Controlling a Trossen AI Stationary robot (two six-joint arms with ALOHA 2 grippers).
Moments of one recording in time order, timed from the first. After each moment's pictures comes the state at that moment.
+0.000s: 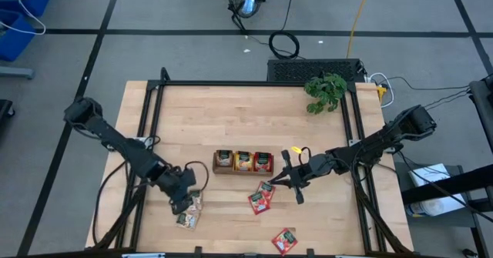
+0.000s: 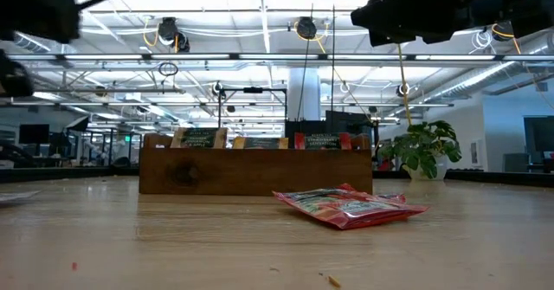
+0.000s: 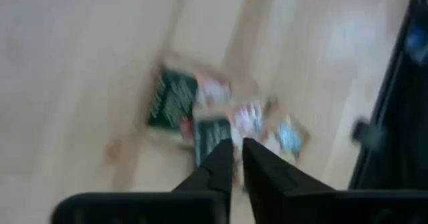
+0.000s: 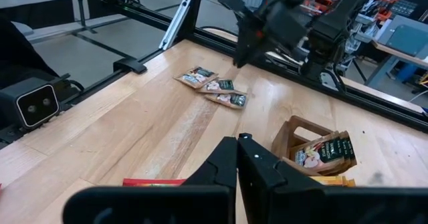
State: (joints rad) left arm -0.64 1.26 0.69 -0.52 0.04 -1.04; right arm 0.37 1.39 0.52 0.64 0.10 -0.22
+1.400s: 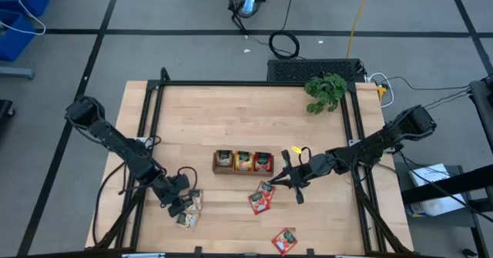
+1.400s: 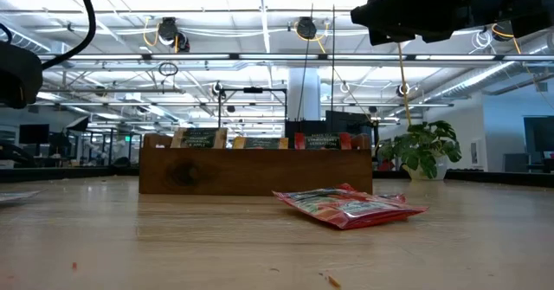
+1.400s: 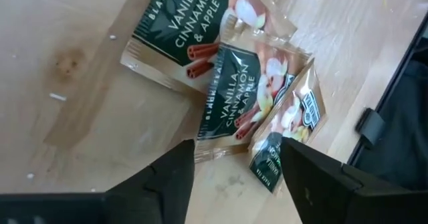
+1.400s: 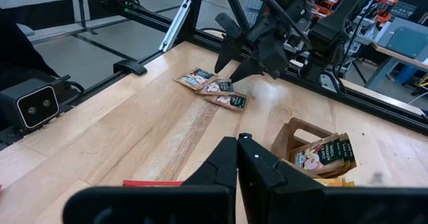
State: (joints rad) left arm -0.73 1.26 0.43 -0.15 0.11 -1.38; right arm 0.37 1.39 0.52 0.65 0.10 -0.23
